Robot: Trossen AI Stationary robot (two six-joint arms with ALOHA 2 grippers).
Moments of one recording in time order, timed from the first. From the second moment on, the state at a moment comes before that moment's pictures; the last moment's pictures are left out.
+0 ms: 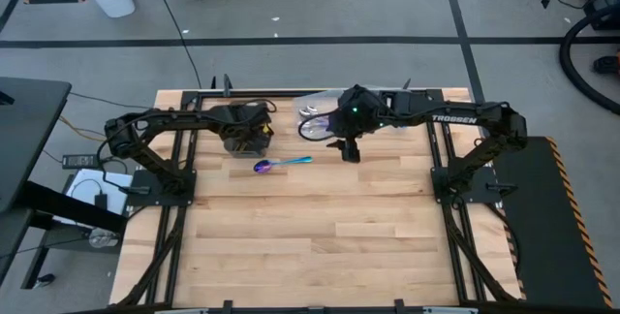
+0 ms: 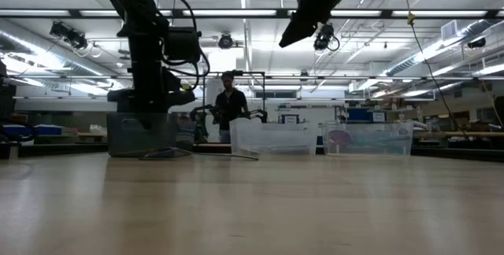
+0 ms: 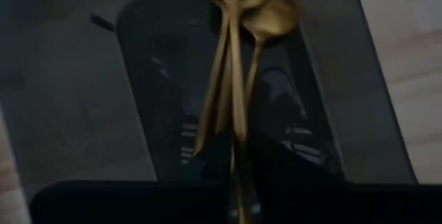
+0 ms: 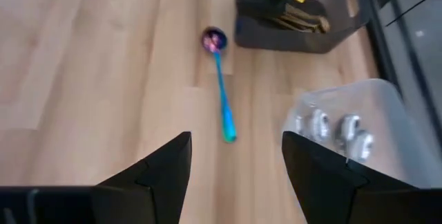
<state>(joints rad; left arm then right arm) 0.47 1.56 0.88 -0.63 -0.33 -0.75 -0.23 1.50 1.34 -0.64 -0.12 -0.24</state>
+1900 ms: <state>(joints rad) 0.27 0.87 0.88 -0.46 -0.15 -1.10 -0.20 2.23 1.48 -0.07 -0.18 -0.23</state>
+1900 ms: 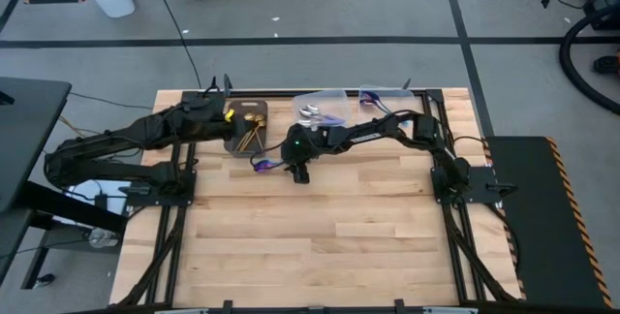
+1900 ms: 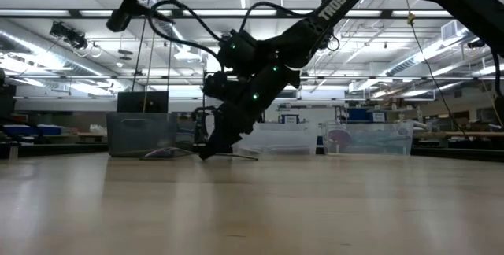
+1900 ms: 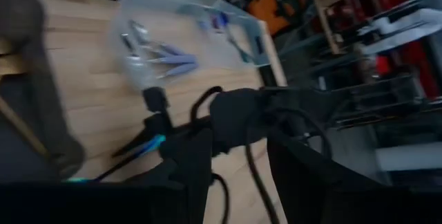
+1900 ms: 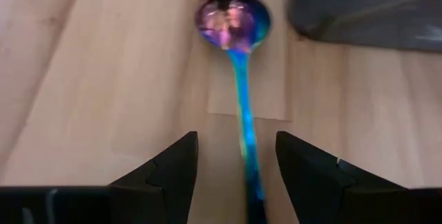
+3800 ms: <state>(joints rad) 0.25 0.87 0.88 -0.33 -0.14 -1.03 -0.22 1.91 1.47 -0.55 -0.12 -0.20</state>
